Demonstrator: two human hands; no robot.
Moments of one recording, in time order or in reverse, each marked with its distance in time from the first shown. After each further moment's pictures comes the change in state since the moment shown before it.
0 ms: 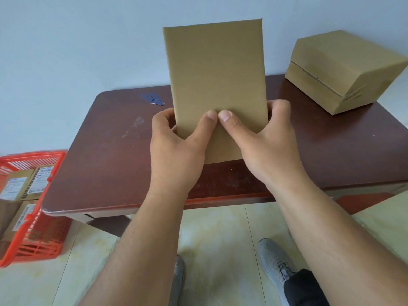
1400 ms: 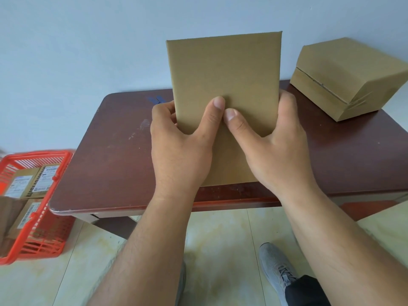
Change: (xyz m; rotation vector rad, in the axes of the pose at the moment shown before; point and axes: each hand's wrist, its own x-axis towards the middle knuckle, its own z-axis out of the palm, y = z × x) left_hand -0.002 0.021 -0.001 0.073 0.132 0.049; right_hand -0.006 -0.015 -0.004 -0.094 0.044 -0.151
